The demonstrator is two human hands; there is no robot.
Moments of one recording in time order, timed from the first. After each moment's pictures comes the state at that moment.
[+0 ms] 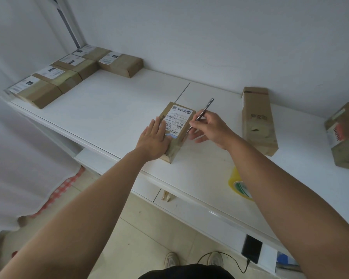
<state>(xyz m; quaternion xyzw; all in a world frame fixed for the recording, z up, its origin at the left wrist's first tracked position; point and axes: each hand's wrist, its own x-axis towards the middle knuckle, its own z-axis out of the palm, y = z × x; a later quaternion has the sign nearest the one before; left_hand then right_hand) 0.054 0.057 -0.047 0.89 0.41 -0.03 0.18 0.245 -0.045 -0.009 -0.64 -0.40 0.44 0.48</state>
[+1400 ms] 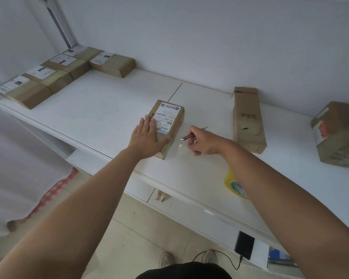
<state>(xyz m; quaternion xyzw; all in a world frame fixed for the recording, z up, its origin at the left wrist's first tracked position) 0.057 0.056 -0.047 0.89 0.44 -0.02 0.15 0.255 -0.059 -0.040 -0.69 -0.55 0.41 0.23</state>
